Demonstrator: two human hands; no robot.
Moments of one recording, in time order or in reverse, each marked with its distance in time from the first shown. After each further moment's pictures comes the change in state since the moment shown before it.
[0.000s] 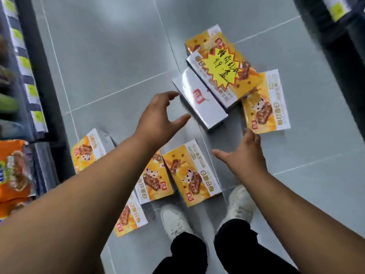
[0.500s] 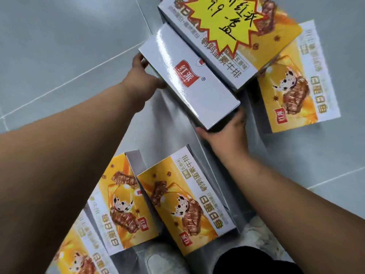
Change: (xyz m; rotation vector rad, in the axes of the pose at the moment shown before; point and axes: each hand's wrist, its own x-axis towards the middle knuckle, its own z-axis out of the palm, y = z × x) left_hand 0.194 -0.132 0.139 -0.383 -0.063 -0.339; right_hand 0.160 0.050 0.165 0.325 0.192 -0.018
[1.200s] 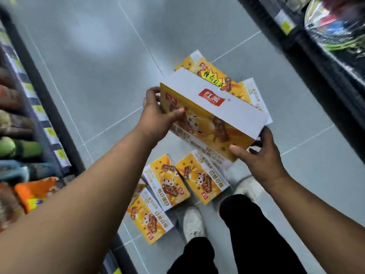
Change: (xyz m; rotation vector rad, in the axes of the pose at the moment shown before) left_hand -0.259 0.177 -0.158 -0.004 -0.135 0.181; right_hand -0.208 -0.172 -0.233 0.362 -0.028 0.066
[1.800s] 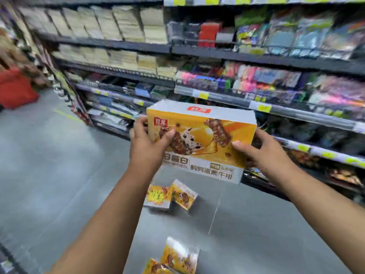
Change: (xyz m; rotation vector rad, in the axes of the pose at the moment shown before) left_hand -0.364 0.419 -0.052 0.096 -0.031 0.757; right_hand -0.371 -0.315 -0.301 0.315 0.417 -0.320
